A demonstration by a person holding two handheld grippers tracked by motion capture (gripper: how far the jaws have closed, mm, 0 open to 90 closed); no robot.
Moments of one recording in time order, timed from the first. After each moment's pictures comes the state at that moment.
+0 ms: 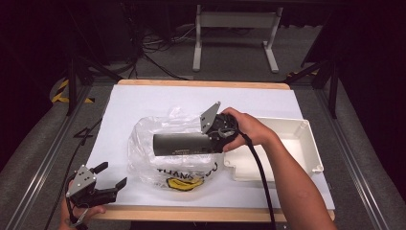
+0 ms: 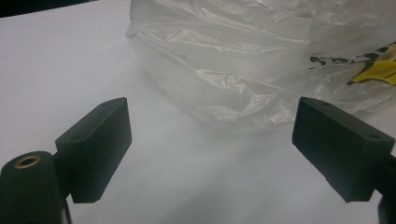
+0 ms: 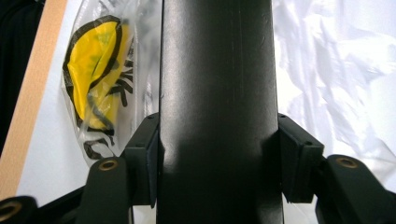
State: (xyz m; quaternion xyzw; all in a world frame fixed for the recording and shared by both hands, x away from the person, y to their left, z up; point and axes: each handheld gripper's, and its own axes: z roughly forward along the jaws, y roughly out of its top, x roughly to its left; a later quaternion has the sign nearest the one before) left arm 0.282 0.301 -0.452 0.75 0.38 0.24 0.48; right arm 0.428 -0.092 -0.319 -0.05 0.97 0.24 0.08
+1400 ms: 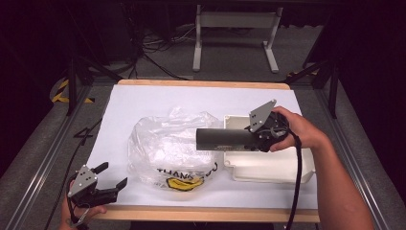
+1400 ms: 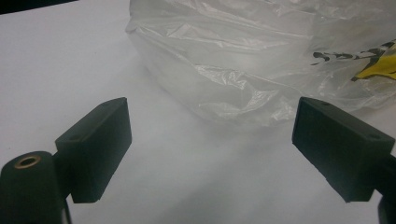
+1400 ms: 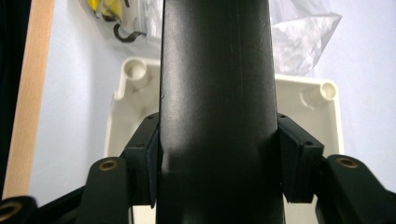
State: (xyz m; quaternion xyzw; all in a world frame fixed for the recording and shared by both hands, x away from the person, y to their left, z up) left arm 0.282 0.300 -0.453 0.75 0.38 0.24 0.48; right arm 0.411 -0.211 -0.295 -0.01 0.97 0.22 0.10
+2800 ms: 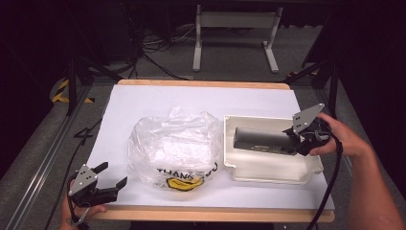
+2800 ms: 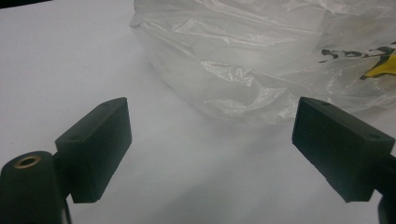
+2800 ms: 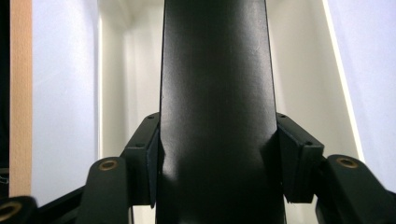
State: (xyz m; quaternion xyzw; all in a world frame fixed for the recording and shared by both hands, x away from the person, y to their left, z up) left arm 0.284 0.300 -0.455 0.75 0.39 0.24 0.47; right arm 0.405 -0.320 -0.308 0.06 0.97 0.23 0.10
